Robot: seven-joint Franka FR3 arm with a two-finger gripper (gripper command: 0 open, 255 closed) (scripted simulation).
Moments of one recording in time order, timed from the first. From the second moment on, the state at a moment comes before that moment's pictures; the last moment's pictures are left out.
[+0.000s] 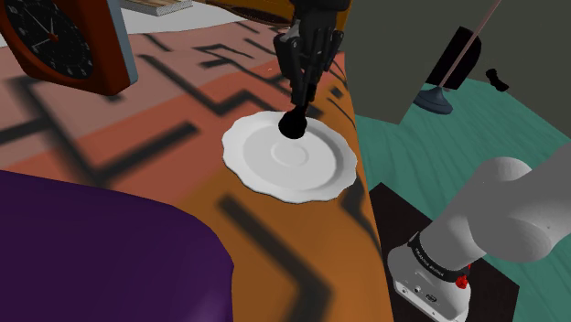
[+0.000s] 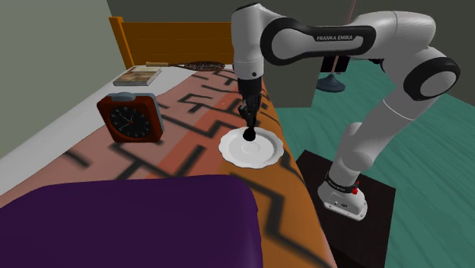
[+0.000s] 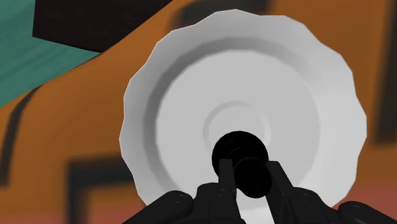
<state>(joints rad) 0.21 -0.34 0.39 -1.91 0.16 1.50 0.41</state>
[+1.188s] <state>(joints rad) 0.21 -0.35 0.40 -1.99 0.17 1.58 0.40</state>
